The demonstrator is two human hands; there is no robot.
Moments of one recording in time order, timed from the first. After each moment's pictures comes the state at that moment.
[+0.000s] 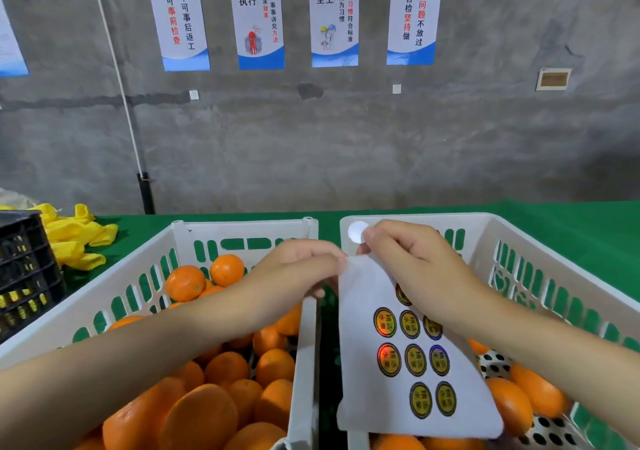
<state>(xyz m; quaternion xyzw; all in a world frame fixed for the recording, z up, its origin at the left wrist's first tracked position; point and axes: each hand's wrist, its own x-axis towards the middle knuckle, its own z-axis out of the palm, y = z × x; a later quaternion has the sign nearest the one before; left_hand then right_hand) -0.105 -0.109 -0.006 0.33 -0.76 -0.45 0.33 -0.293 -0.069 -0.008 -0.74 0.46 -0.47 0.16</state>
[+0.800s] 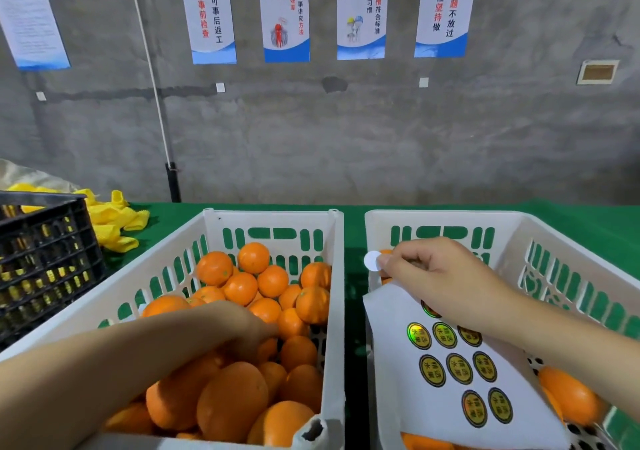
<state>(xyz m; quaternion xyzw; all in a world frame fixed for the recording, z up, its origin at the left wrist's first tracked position) -0.031 -0.179 -0.092 0.51 -0.78 -0.09 -0.36 -0.298 -0.072 -0.020 -0.75 0.52 -0.36 0.19</state>
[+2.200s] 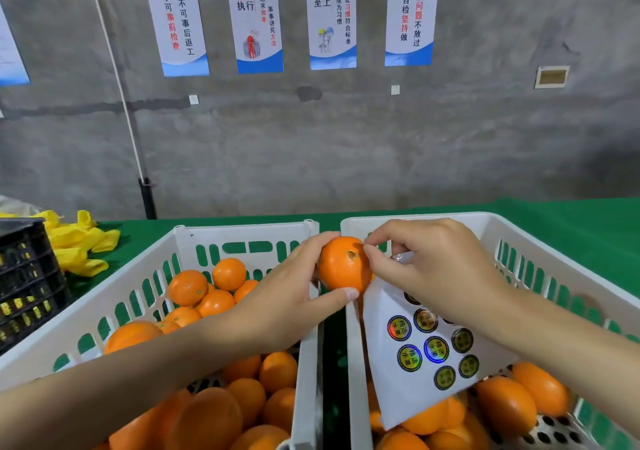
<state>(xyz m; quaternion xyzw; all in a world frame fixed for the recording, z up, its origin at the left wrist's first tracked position) -0.098 -0.119 -0.035 0.37 -0.86 -0.22 0.28 -0.300 -0.057 0.005 -0.77 0.46 -0.41 -0.17</state>
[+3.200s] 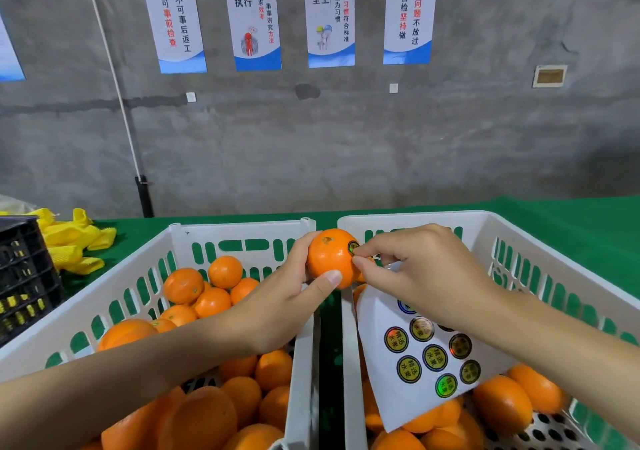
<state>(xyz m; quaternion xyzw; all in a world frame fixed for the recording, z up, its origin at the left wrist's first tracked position) -0.095 -0.121 -0.042 0.36 -0.82 -0.32 0.29 -0.302 -0.064 -0.003 -0.81 0.43 -0.37 -0.12</state>
